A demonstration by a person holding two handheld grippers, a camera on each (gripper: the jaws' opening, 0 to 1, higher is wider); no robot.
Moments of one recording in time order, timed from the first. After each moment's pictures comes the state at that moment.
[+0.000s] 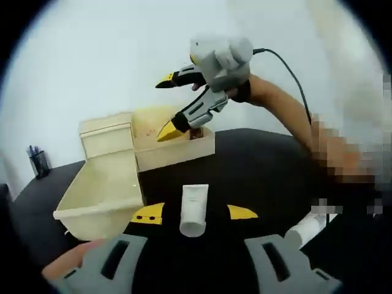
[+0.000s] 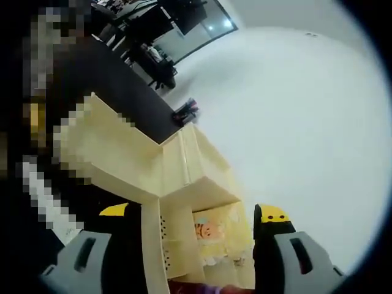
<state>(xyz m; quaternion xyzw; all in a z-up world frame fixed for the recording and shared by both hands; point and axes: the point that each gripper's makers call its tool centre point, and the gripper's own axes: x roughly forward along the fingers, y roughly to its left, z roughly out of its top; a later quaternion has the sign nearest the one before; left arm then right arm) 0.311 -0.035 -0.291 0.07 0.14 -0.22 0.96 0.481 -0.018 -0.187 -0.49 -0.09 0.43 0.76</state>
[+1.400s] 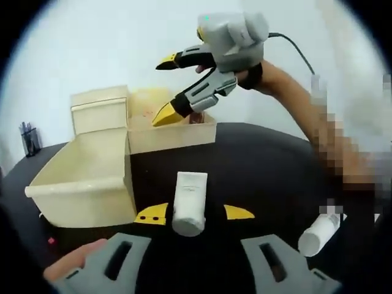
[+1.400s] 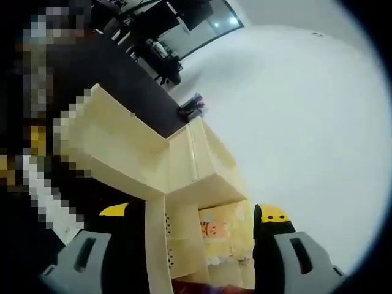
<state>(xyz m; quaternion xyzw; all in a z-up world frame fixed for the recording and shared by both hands) 0.328 -0.041 -0.322 0.02 0.17 -0.22 0.96 0.480 -0.016 -0.204 -0.50 -0.08 0.43 0.75</state>
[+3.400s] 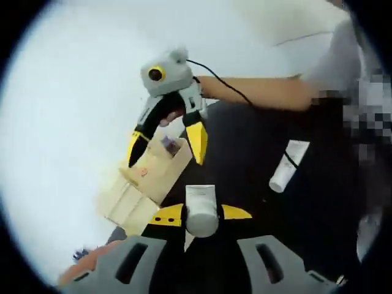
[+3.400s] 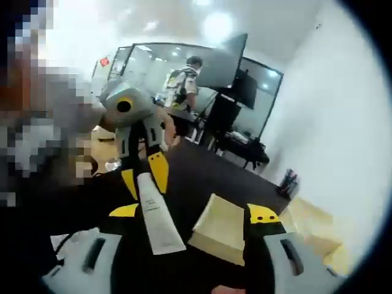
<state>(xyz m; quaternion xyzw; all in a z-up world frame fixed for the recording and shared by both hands) 0.253 -0.027 -0.227 0.42 0.11 -0.30 0.85 0.287 -0.024 -0.189 -0.23 -0.05 0.83 0.51</state>
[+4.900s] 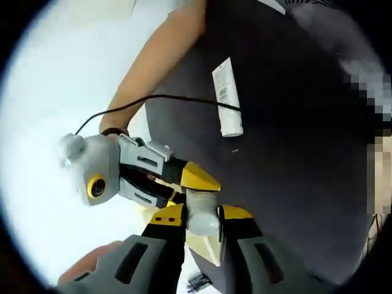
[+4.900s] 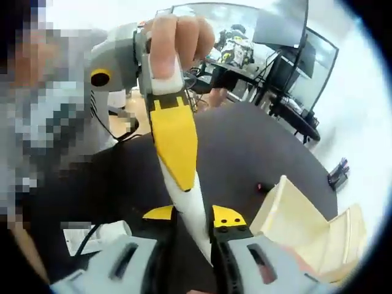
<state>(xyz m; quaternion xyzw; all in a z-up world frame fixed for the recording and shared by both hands) 0.218 -0.040 -0.249 0.75 0.08 -0.29 0.59 0.233 -0.013 -0.270 -0.39 0.03 0.83 0.39</state>
